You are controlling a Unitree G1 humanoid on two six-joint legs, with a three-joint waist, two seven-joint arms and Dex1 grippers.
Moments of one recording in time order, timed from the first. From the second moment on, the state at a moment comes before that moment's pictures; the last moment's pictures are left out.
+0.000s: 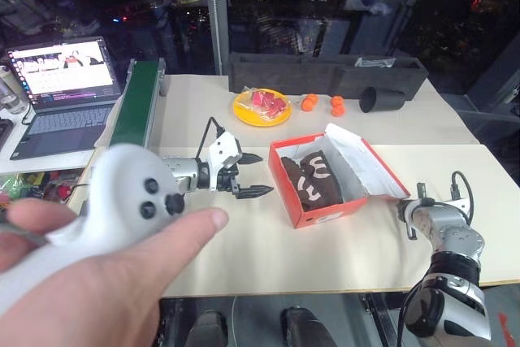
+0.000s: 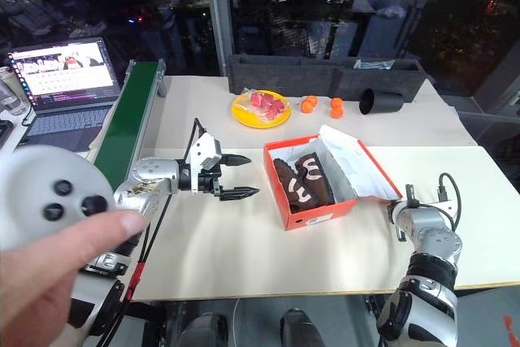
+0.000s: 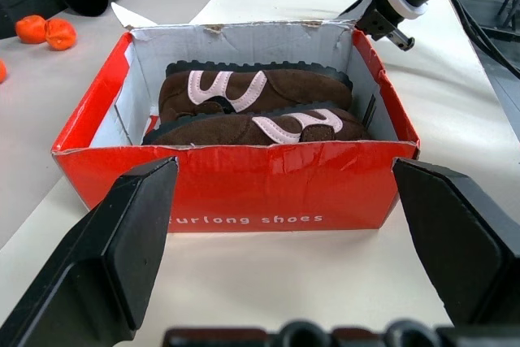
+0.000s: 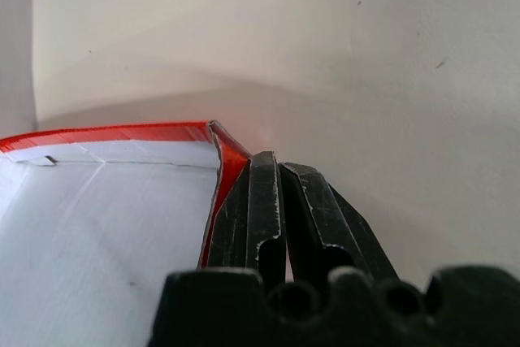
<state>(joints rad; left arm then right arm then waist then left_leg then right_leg) -0.69 0.43 -0.19 0.32 -0.23 0.23 -1.12 -0.56 -0.34 -0.71 0.61 1.18 0.49 -0.53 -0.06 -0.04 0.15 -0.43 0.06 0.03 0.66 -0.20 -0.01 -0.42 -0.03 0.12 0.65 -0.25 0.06</state>
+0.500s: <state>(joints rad) -0.70 0.42 -0.19 0.33 -0.22 0.22 -1.12 -0.58 -0.21 -0.64 0.00 1.28 0.45 -0.13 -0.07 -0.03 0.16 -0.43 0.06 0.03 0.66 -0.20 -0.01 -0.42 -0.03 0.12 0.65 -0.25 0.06</state>
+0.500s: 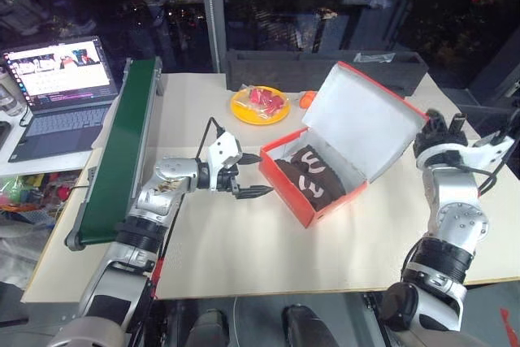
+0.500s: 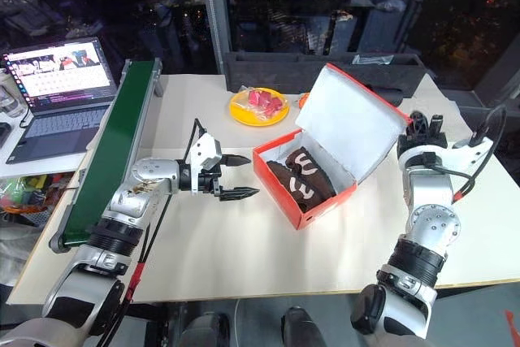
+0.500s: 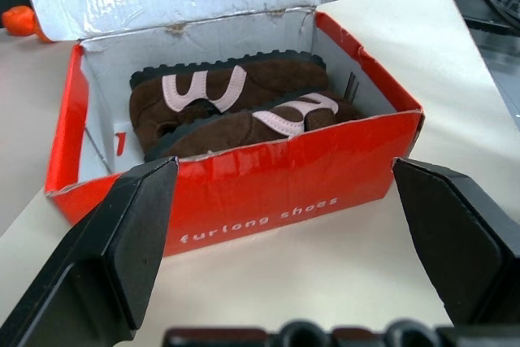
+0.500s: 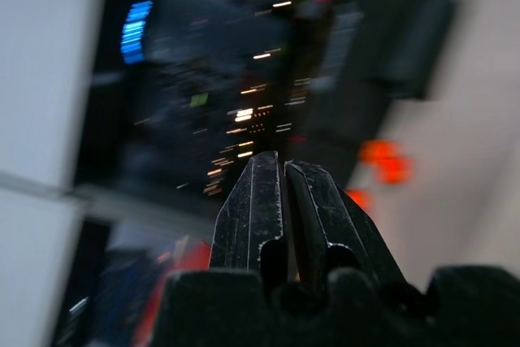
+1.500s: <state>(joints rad) -0.66 0.41 -0.17 0.27 -0.22 0.25 -1.07 -0.51 -0.41 -0.07 -0.12 0.93 1.09 0.01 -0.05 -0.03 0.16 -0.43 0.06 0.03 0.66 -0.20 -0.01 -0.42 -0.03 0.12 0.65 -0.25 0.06</state>
